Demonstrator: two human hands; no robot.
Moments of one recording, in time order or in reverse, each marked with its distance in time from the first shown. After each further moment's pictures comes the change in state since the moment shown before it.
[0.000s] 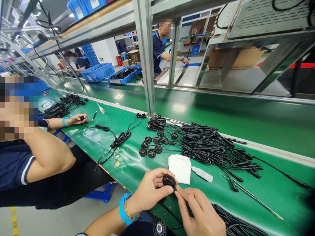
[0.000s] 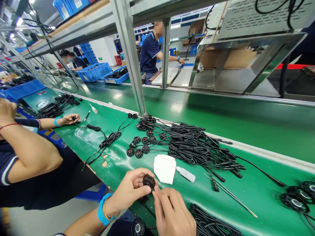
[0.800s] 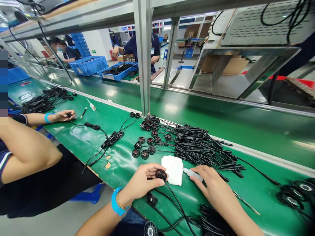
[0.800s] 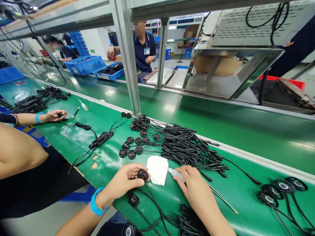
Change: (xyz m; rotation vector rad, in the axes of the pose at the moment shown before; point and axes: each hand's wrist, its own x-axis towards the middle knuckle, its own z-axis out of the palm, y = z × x) left_hand 0.023 -0.003 -0.021 0.103 -0.028 -0.043; right_hand 0.030 0.132 -0.019 -0.165 -0.424 0.091
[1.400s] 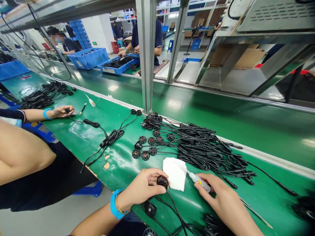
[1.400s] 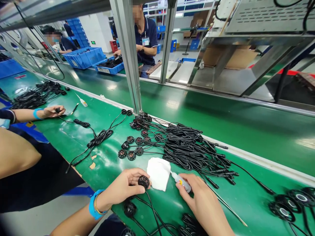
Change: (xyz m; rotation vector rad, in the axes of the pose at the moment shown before) left_hand 0.003 -0.007 0.000 -0.004 -0.058 -0.092; right_hand -0.007 0.006 0.002 0.192 -0.108 0.094
